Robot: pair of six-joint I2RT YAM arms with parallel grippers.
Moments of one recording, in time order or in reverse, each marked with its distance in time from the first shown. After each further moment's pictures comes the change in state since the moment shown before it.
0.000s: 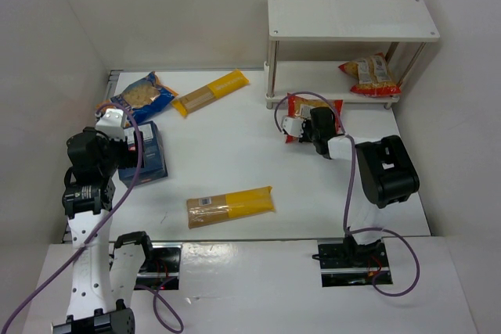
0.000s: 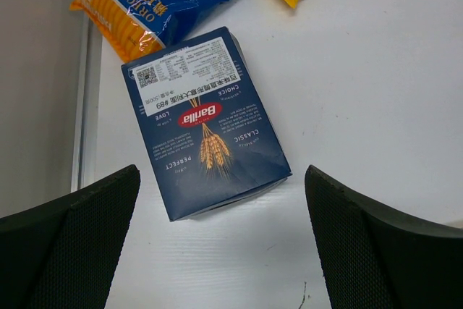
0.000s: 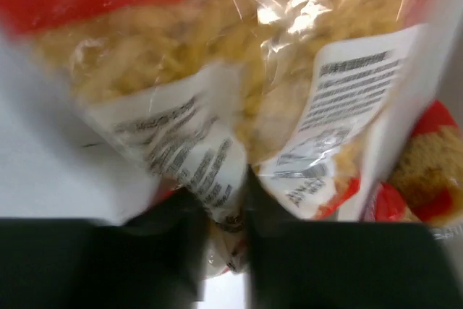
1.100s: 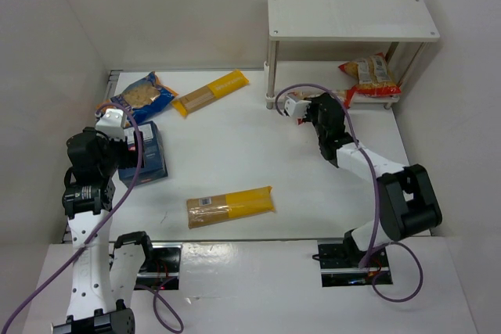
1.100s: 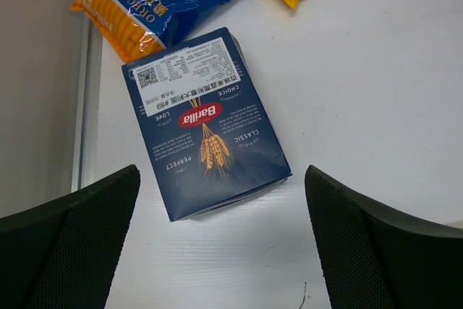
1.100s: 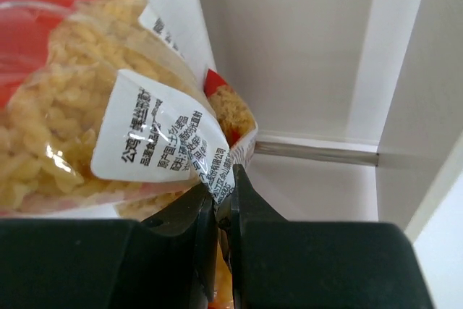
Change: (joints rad) left arm 0.000 -0.002 0.000 0.000 0.000 0.000; right arm 0.064 -0.316 -0.043 0.229 0.174 -0.108
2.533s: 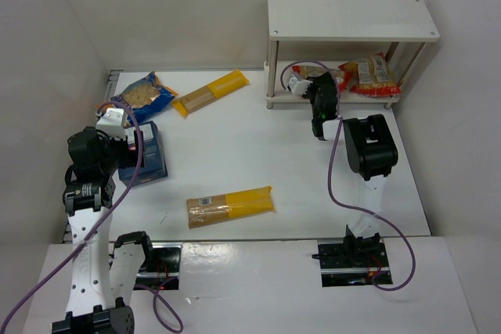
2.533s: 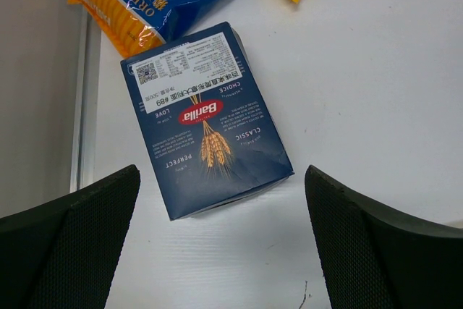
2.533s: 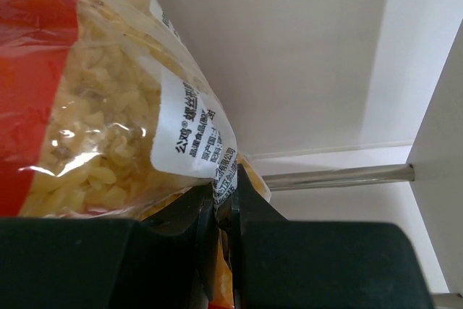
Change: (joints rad) left arm 0.000 0.021 0.000 0.000 -0.007 0.000; right arm -0.136 0.635 0.339 0.520 -0.028 0.008
